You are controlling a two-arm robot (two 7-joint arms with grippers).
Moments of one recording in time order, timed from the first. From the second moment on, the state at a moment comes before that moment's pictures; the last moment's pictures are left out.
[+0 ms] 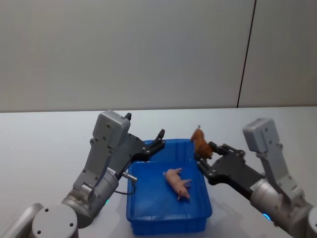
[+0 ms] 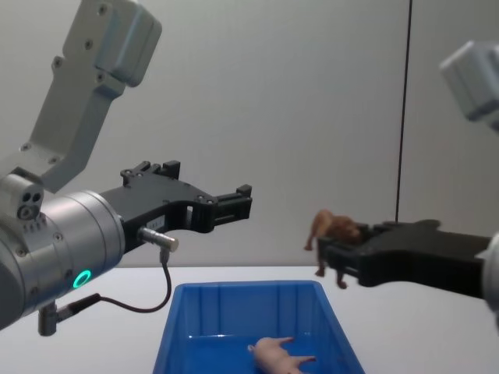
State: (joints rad) left arm -0.24 0.38 0.45 -1.63 -0.20 0.01 -0.01; right arm 0.13 0.22 -0.32 -1.66 0.10 0.21 0.31
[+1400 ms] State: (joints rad) left arm -0.24 0.38 0.45 -1.63 -0.20 0.01 -0.01; right arm 0.07 0.34 -0.23 -1.65 0.19 0.19 0.35
